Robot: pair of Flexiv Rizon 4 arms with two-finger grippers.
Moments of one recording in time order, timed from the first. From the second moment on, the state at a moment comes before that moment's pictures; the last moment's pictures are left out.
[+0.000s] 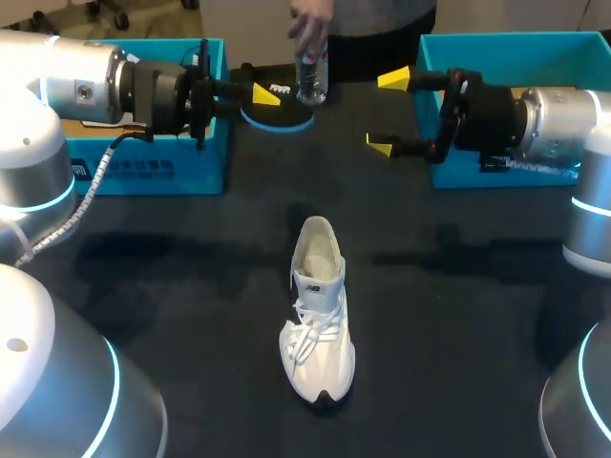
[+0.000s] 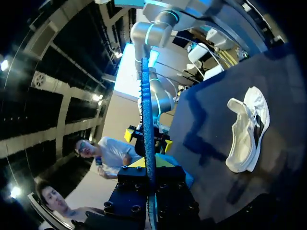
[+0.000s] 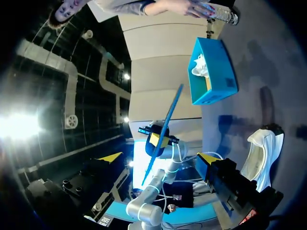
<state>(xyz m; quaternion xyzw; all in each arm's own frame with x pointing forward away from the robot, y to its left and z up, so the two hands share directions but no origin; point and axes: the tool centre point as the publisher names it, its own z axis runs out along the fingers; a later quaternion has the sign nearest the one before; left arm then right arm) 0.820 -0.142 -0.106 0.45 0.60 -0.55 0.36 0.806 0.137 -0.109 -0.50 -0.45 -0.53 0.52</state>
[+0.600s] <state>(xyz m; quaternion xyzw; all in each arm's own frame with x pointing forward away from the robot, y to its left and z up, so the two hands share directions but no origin) 0.814 -0.141 -0.117 0.48 0.56 -0.47 0.48 0.806 0.137 -0.109 -0.50 -0.45 -0.53 0.52</state>
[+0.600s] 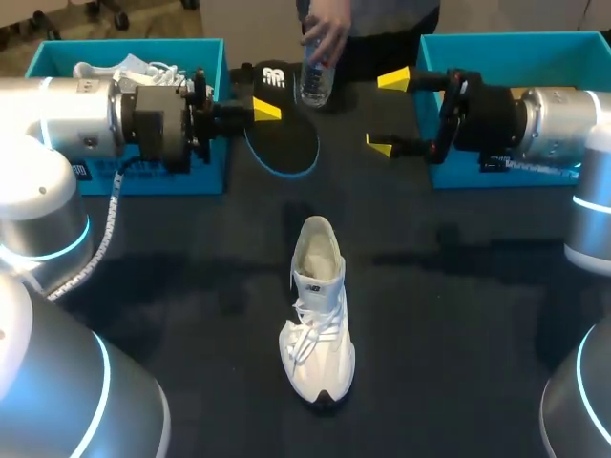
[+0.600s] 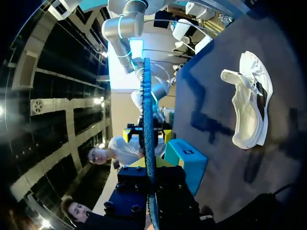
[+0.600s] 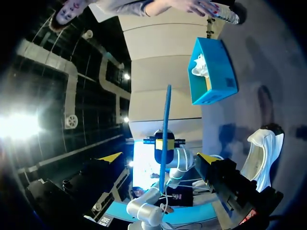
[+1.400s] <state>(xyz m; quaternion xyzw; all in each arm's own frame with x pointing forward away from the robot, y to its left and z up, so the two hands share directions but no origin) 0.849 -0.164 -0.134 0.51 0.53 -0.48 0.48 0.788 0.161 -0.127 -0.52 -0.47 -0.53 0.48</state>
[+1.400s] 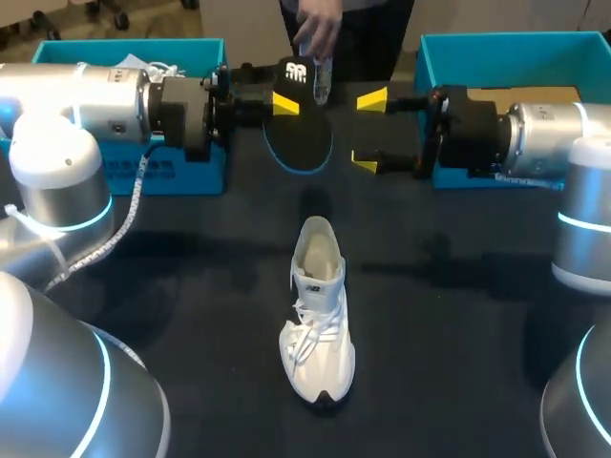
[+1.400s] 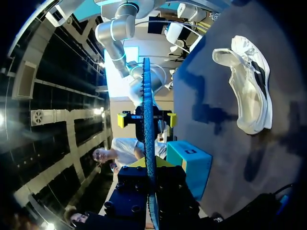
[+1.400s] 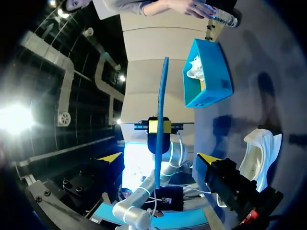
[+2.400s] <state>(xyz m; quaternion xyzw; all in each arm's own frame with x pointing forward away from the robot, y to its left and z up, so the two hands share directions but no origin) 0.852 -0.183 -0.142 0.54 0.51 -0.45 0.49 0.789 0.185 -0.138 -0.52 -0.56 -0.44 0.47</state>
